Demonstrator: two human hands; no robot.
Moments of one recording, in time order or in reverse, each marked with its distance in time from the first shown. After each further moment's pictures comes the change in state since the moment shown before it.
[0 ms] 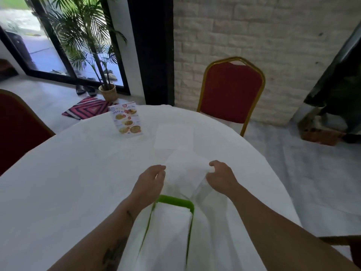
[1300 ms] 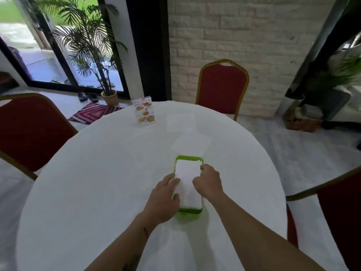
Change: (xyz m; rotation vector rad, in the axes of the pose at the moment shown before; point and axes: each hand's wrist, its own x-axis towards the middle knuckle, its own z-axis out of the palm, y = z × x) left_hand -0.188 -0.053 -0.026 0.352 -0.178 0.263; right_hand -0.209 -0.044 0.078 0.202 0.149 0.078
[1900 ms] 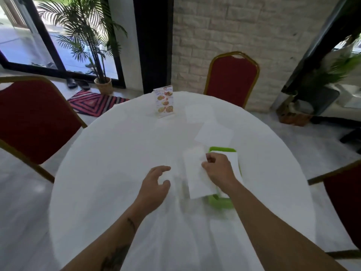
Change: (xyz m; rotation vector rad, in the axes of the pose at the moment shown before) left_hand -0.029 -0.150 -0.088 -0.534 0.137 -0.096; right_hand -0.029 -0.088 0.090 0.179 0.066 -0.071
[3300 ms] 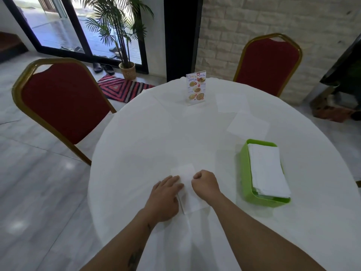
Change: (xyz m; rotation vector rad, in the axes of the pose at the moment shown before) left_hand -0.022 -0.082 -0.030 0.712 -0.267 0.098; right_hand -0.023 0.018 0.139 -0.221 -0.243 0.210
